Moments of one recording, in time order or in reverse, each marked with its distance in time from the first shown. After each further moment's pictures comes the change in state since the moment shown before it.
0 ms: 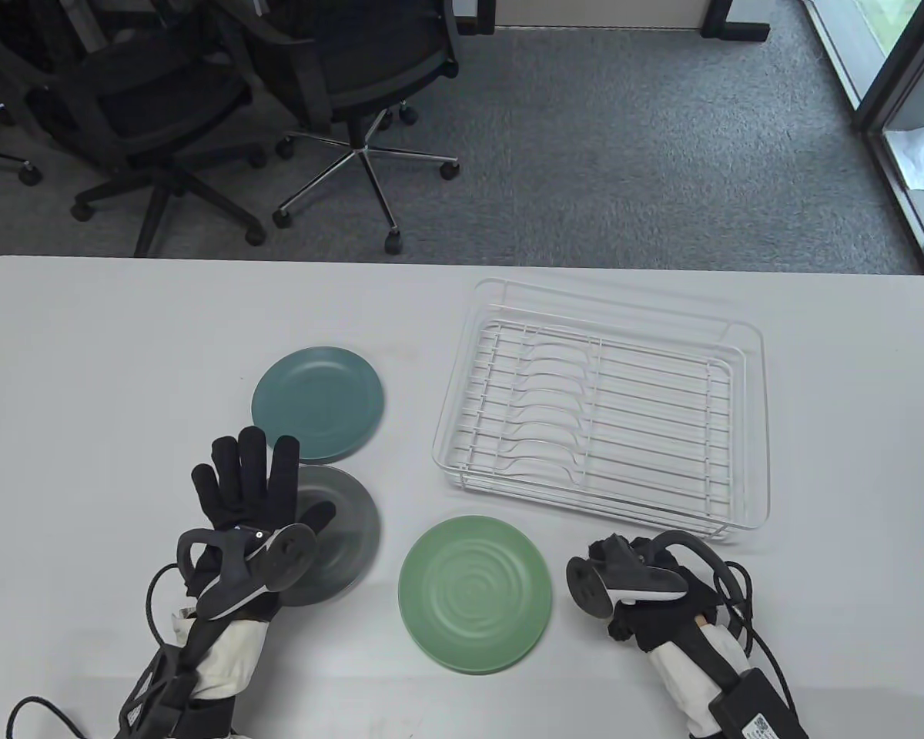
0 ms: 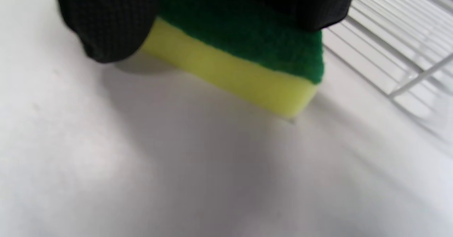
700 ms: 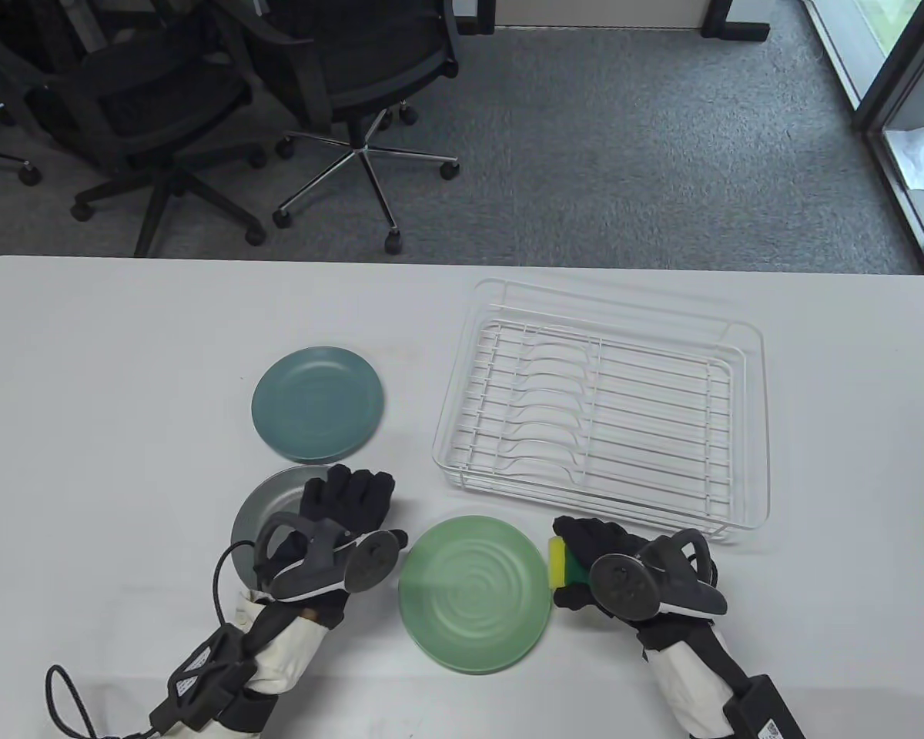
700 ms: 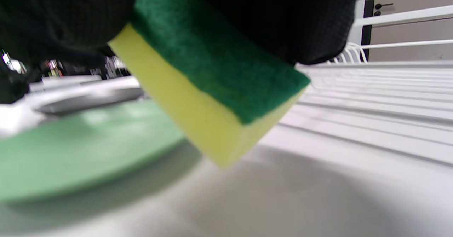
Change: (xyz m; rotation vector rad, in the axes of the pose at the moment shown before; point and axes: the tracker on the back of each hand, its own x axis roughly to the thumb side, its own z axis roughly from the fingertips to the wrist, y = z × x) left_hand 0.090 0.002 -0.024 -0.190 -0.309 -0.010; right_hand -0.014 -0.031 0.033 -0.692 -0.140 -0.441
